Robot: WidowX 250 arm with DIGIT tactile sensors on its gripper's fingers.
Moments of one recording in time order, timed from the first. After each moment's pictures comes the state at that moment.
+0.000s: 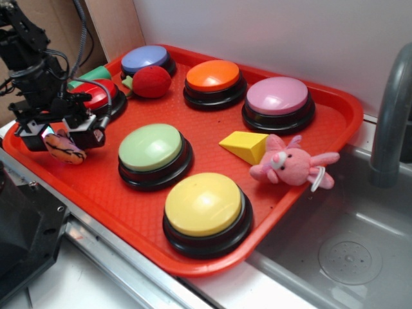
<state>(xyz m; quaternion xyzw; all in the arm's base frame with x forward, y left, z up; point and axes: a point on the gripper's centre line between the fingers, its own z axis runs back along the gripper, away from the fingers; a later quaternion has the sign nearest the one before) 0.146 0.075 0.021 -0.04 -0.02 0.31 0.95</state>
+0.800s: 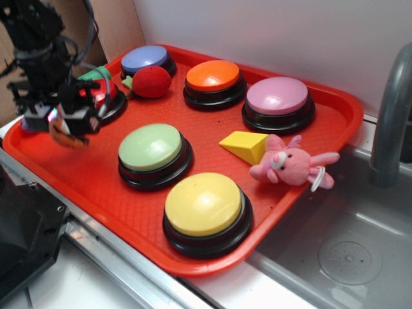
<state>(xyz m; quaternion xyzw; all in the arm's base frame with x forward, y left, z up) 0.153 0.066 0.060 0.04 -0.03 0.30 0.95</state>
